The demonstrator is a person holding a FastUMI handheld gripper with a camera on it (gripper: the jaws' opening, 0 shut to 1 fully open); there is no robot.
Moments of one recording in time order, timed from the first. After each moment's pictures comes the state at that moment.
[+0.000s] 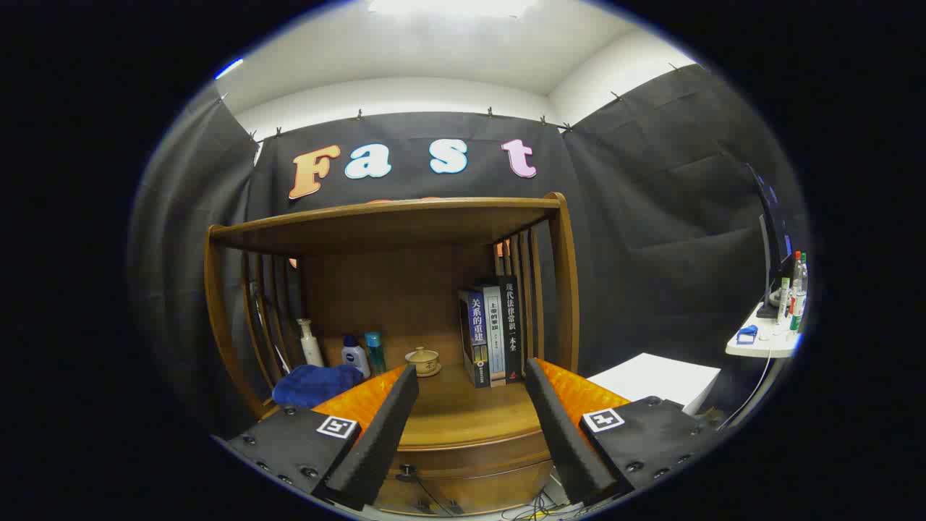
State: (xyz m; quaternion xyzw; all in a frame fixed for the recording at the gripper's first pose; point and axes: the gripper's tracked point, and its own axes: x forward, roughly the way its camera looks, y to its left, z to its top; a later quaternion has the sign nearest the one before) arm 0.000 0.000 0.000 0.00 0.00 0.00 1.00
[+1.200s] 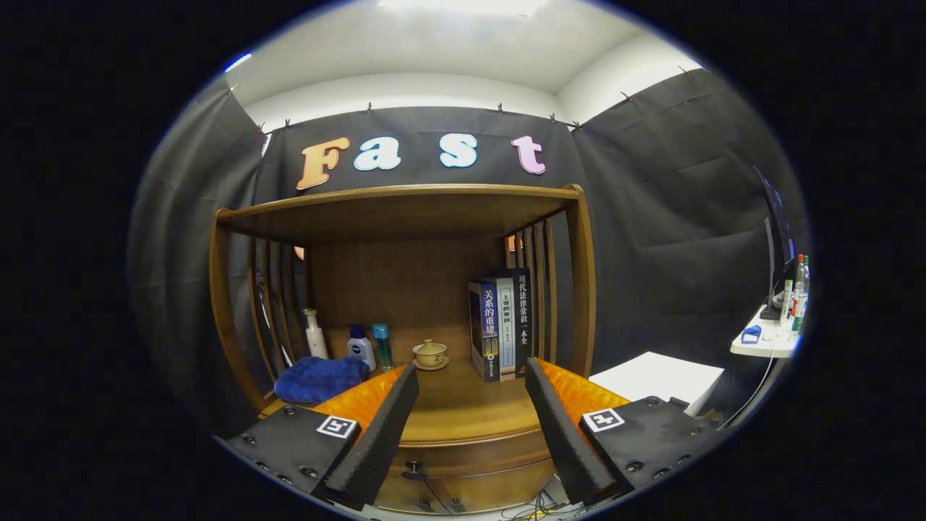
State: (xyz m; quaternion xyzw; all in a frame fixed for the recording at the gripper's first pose) arm 0.007 0.022 -0.019 -0.01 0.01 0.01 1.00
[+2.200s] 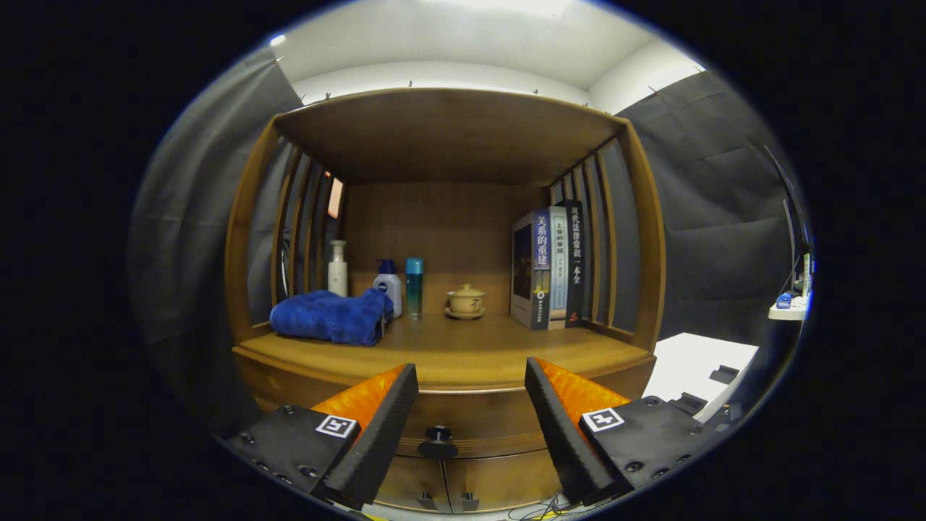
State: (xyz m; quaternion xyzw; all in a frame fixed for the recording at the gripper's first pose) arm 0.041 0.080 -0.200 -0.05 0.02 0.06 1.00
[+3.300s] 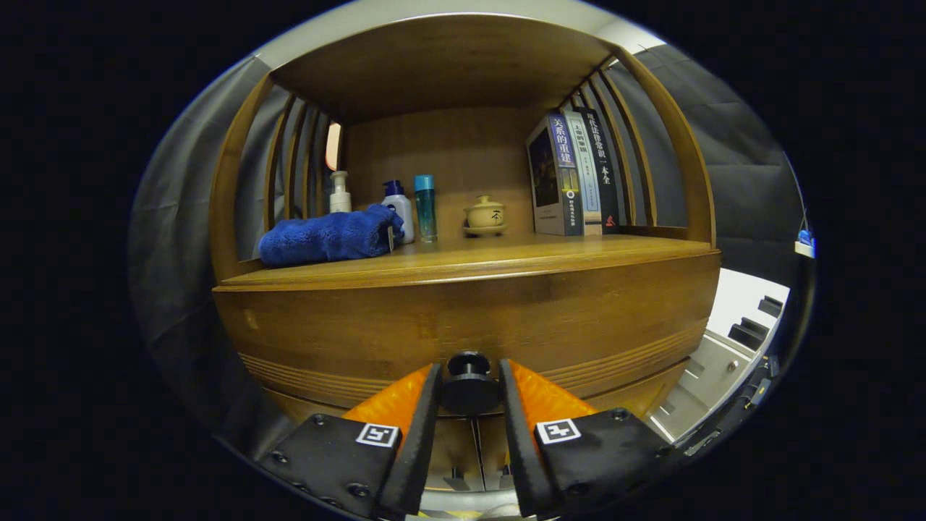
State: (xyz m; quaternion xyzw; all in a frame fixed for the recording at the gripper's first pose) arm 0.072 0.096 -0.318 0.00 0.13 0.08 0.99
